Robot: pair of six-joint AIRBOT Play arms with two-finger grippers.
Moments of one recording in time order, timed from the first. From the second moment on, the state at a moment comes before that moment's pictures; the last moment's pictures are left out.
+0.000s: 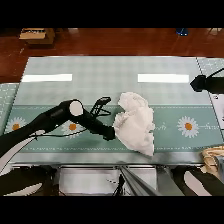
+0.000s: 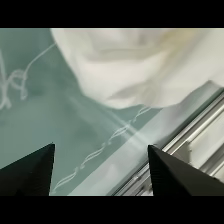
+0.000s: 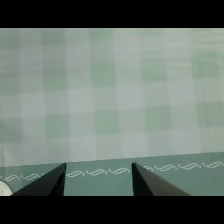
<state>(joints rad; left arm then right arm) -0.64 -1.33 0.84 0.84 -1.01 -1.34 -0.20 -0.96 1.00 -1.38 0.97 1.46</state>
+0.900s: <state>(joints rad) -0.56 -1.53 0.79 0.31 -0.87 -0.91 -0.31 -0.96 0.92 -1.09 1.14 1.32</state>
